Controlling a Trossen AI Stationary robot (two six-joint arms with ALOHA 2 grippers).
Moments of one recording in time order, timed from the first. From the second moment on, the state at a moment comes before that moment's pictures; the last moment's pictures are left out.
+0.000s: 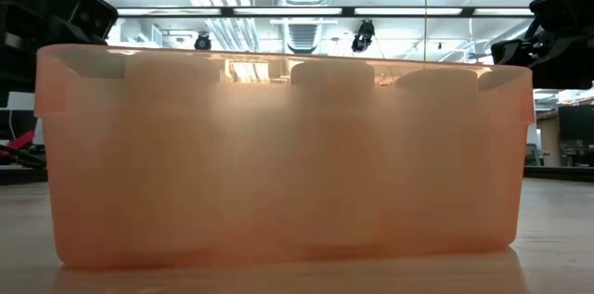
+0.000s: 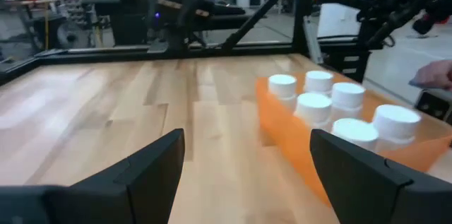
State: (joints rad) left arm -0.35 1.52 0.01 1.49 -0.20 -0.04; right arm 0.08 0.09 0.12 -0.36 0.08 -0.24
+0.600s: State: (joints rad) left arm -0.26 1.51 0.02 1.48 -0.24 -0.02; right arm 0.08 0.09 0.11 -0.36 0.08 -0.24
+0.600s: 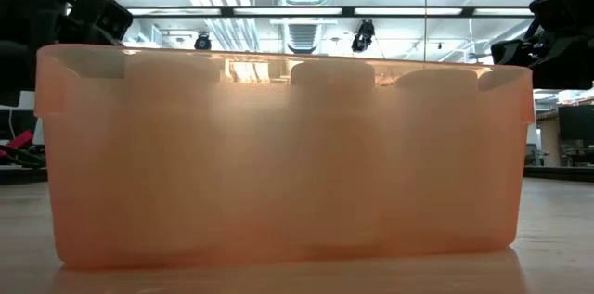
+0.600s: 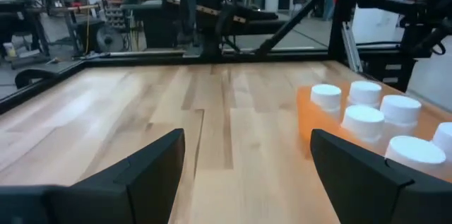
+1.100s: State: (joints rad) left arm -0.25 1.51 0.06 1.45 -0.45 0.01; right arm 0.08 0.09 0.11 -0.36 0.08 -0.24
